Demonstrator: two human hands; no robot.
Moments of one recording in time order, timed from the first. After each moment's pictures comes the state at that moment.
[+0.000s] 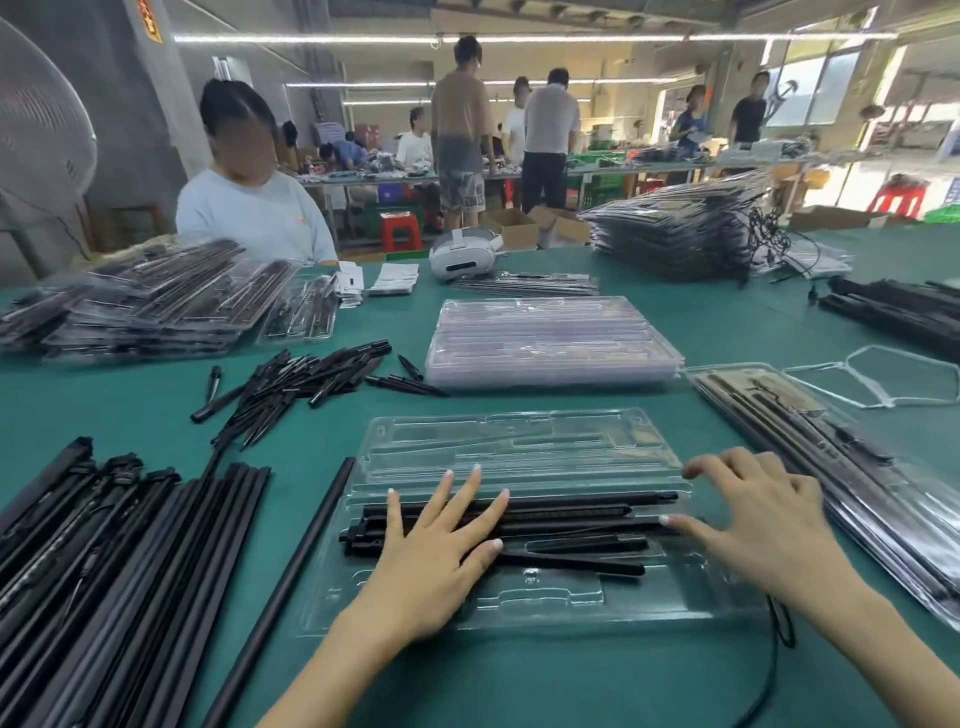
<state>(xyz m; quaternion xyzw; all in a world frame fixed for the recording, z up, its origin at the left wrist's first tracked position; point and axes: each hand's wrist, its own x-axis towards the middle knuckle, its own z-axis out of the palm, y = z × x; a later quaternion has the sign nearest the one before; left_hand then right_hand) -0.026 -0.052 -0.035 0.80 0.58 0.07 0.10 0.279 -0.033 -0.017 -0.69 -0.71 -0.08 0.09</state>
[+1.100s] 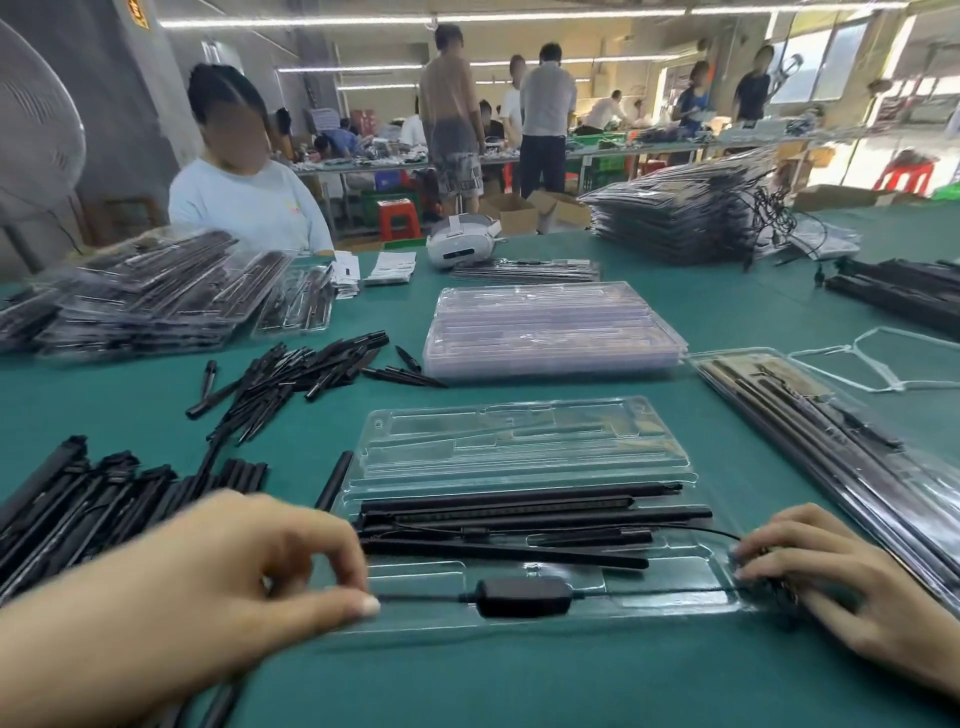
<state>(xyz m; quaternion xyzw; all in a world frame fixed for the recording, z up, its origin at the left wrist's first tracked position) -0.099 -0.135 0.104 0.80 0.54 0.13 0.22 0.348 -0.065 -0.051 -0.39 -0.87 0.05 0.30</state>
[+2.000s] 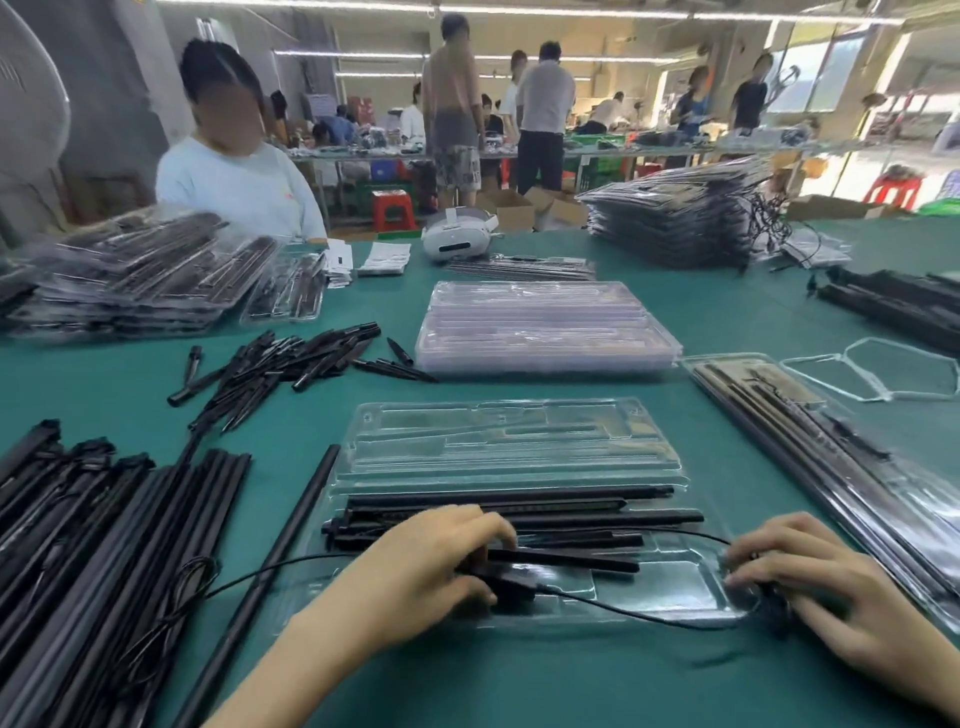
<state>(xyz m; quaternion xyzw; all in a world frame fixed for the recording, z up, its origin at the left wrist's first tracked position) -0.029 -0.061 -0.010 0.88 0.42 0.14 0.13 0.349 -0.066 -0.050 -0.40 -0.87 0.05 0.29</state>
